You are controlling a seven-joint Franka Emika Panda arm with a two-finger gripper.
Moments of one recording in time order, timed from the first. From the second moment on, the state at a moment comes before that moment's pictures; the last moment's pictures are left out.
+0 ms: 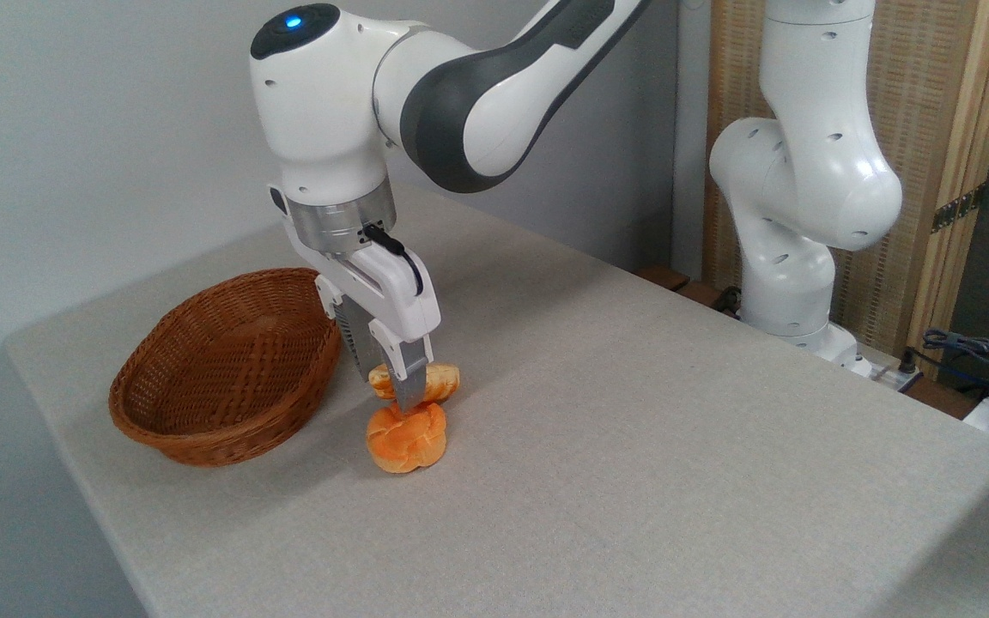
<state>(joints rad) -0.23 0.00 0.06 -2.00 -0.13 1.96 0.65</state>
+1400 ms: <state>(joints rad) -0.24 0.03 0.03 -1.74 -0.41 1.93 0.46</state>
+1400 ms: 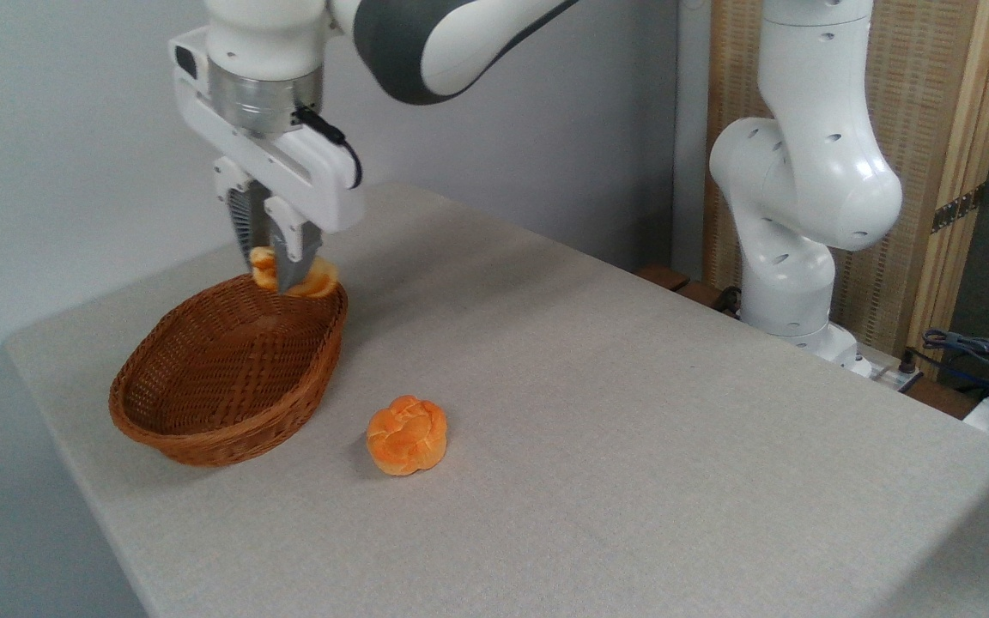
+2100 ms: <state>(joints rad) -0.23 0.12 -0.04 -1.72 -0.42 2.11 0.42</state>
